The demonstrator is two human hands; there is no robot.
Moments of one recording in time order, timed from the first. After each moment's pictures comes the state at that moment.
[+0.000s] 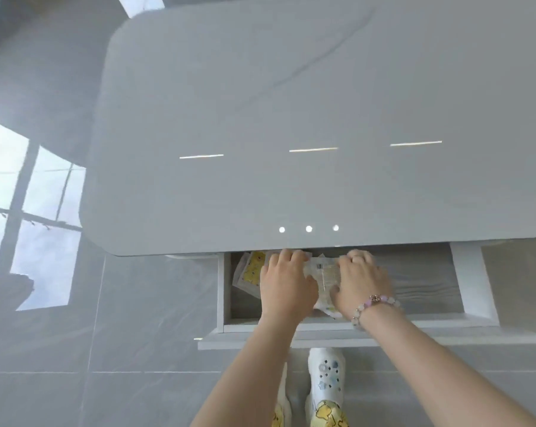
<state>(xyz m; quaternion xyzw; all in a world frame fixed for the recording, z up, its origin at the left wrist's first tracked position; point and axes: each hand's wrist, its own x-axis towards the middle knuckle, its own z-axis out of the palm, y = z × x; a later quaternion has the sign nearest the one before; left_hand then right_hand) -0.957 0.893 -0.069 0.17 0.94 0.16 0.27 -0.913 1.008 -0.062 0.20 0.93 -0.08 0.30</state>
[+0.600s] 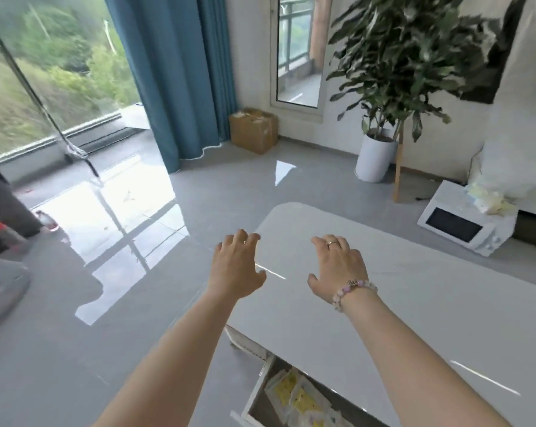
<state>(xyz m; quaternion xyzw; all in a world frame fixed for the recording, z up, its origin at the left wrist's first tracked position) -1.045 0.740 0.294 0.01 1.00 0.09 -0.03 -1.049 0.925 0.308 -0.12 0.99 -0.01 0.01</state>
